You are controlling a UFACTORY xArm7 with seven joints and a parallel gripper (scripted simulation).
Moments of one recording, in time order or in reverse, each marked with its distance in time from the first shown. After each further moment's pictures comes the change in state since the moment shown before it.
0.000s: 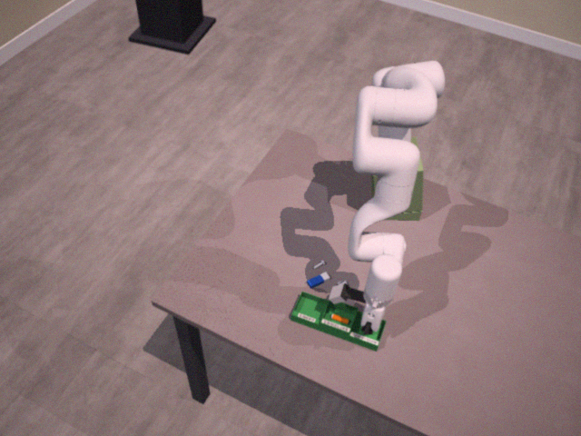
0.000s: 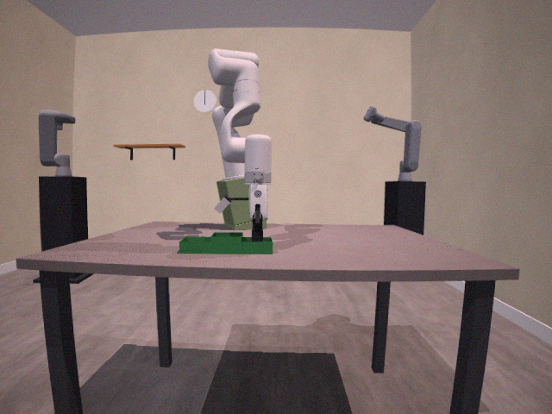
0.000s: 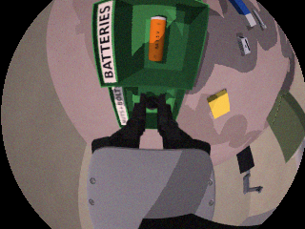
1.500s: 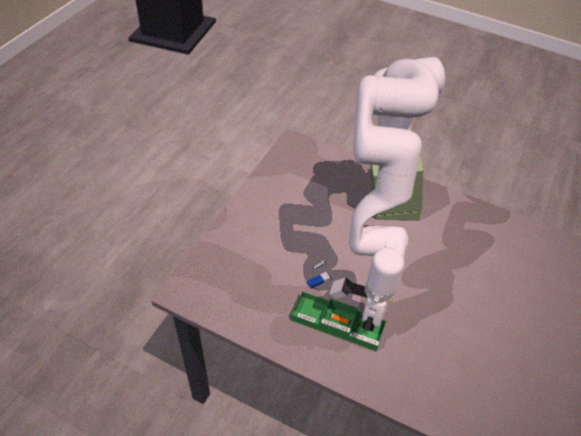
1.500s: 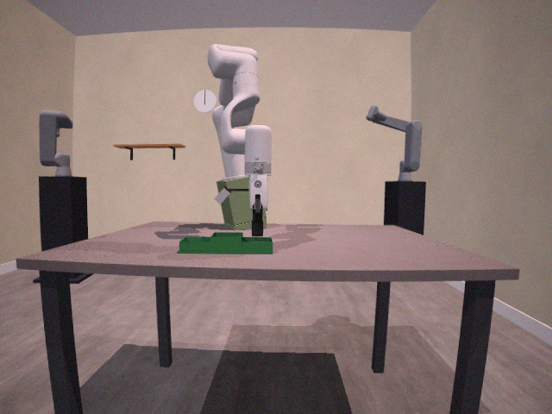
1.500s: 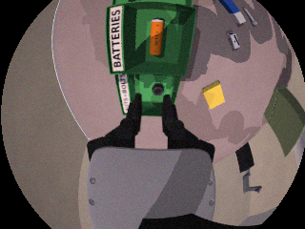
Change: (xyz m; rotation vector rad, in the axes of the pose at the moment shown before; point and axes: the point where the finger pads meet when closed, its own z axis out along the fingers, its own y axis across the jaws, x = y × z) arm 0.000 0.000 -0.026 0.000 0.000 0.000
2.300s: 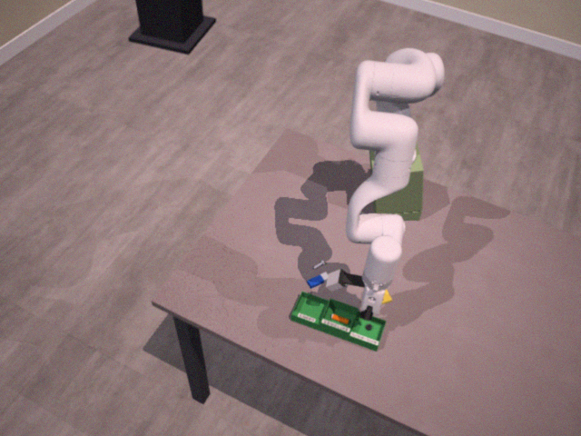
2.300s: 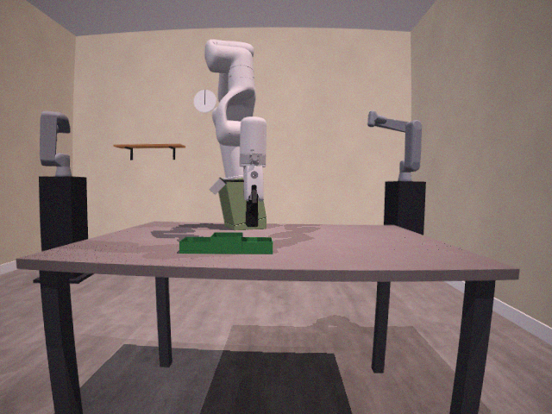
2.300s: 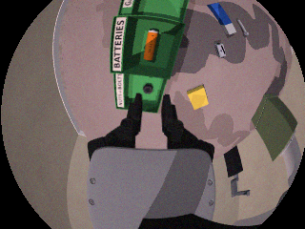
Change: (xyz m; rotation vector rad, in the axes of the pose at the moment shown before) arm 0.016 0.014 -0.025 -0.005 0.008 -0.115
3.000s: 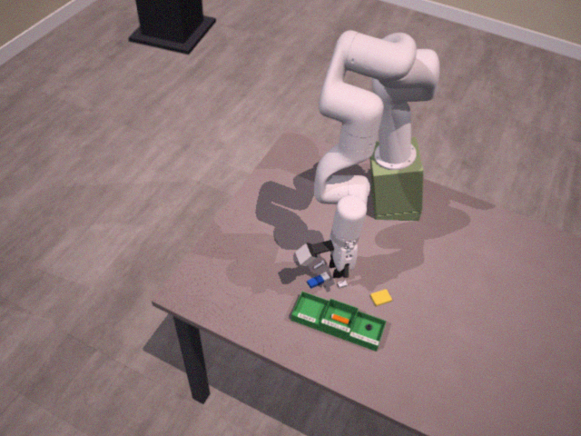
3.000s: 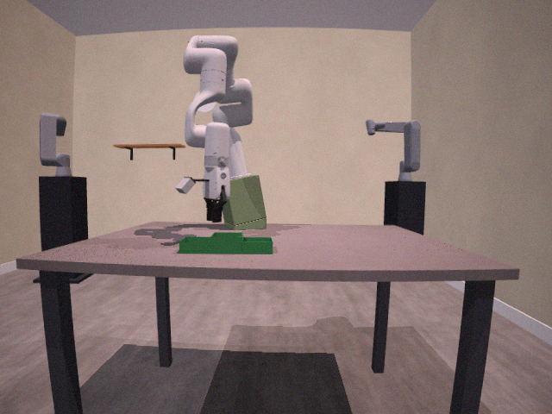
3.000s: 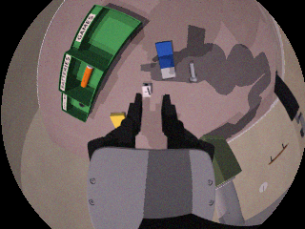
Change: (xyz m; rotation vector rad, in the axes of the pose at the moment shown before) arm 0.108 0.109 0.000 -0.037 0.018 -0.525
